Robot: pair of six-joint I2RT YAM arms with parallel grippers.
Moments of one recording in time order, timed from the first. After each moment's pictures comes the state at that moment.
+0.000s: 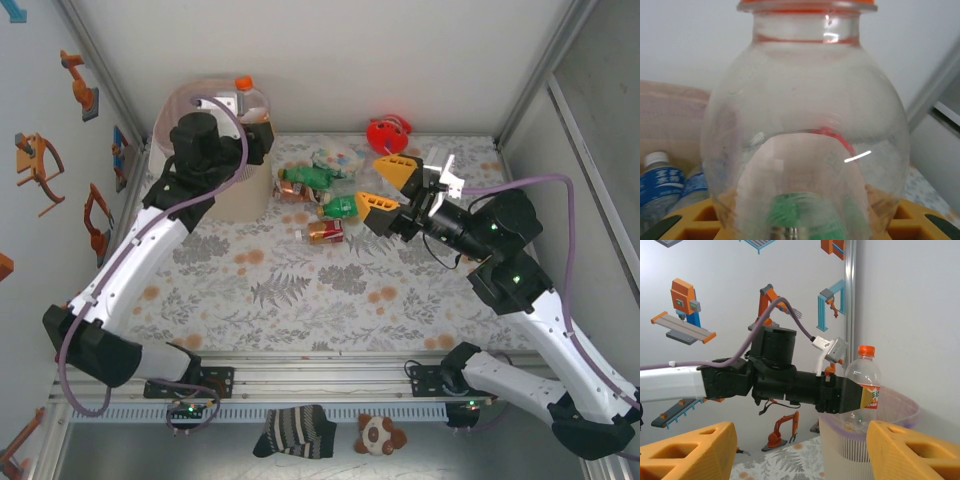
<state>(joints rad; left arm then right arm) -0.50 1.38 1.46 -0.27 -0.08 -0.28 0.68 0.88 1.18 -0.04 -0.45 0.14</state>
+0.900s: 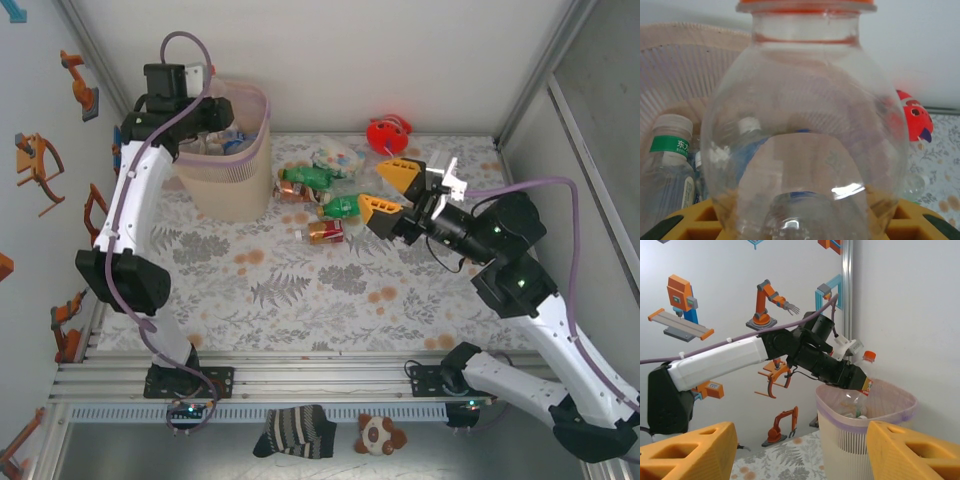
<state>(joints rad) -0.18 1.81 2.06 -0.84 0.16 -0.21 0.68 0.86 1.18 -0.08 -0.44 0.14</state>
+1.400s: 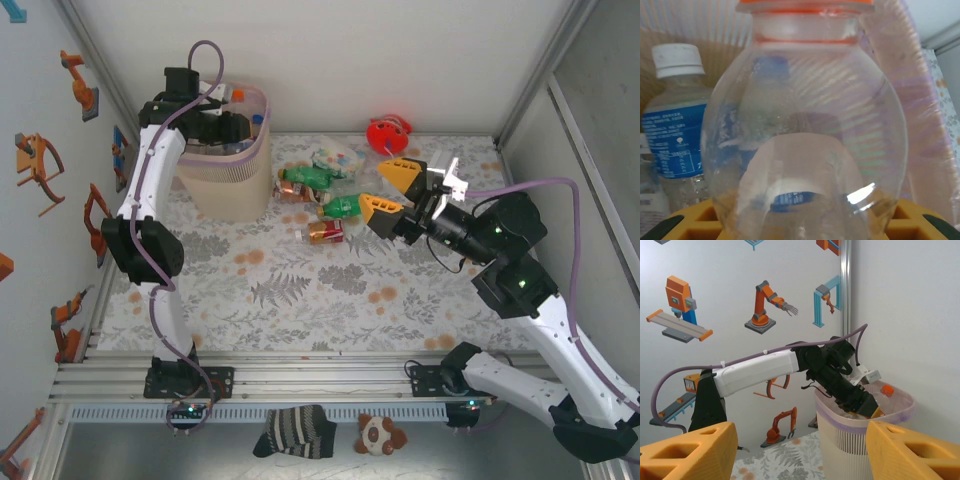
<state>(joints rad) -0.16 2.07 2.24 -1.04 0.45 -0.14 0.68 0.86 1.18 -0.09 -0.43 0.14</state>
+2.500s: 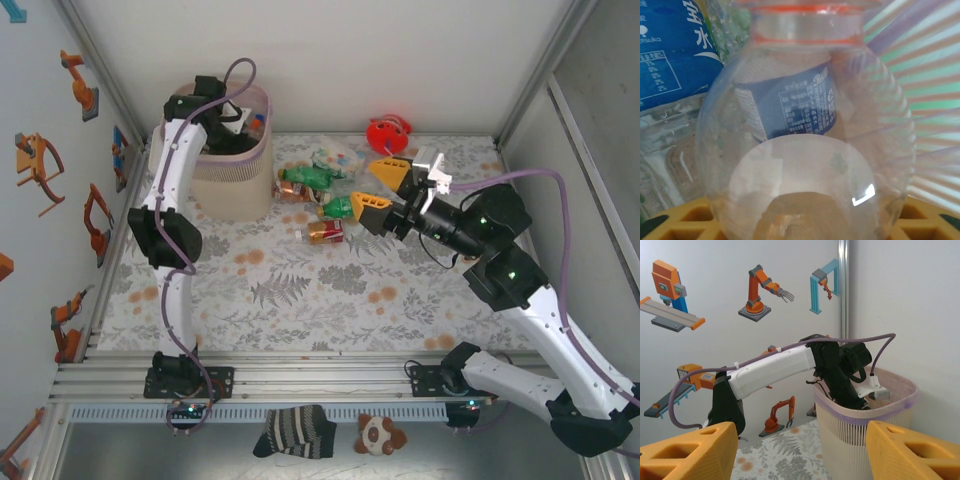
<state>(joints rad) -0.23 2.28 2.53 -1.42 0.24 0.09 0.68 0.91 1.19 -0.10 -0.43 0.13</state>
